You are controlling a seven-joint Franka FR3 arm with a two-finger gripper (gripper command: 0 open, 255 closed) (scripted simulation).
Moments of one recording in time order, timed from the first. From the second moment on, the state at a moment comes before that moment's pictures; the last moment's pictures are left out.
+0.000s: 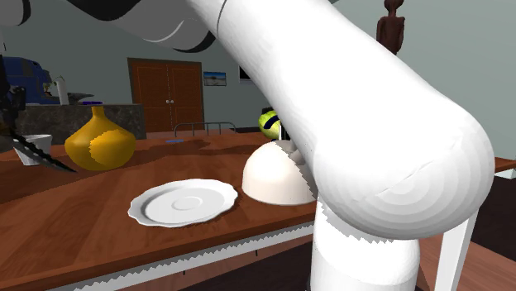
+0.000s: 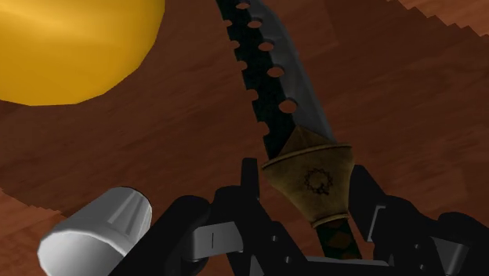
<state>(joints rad) 0.72 0.75 0.07 -0.88 -0.11 1.75 -0.18</state>
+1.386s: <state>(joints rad) 0.71 0.75 0.07 -1.17 -0.11 2.04 -0.16</state>
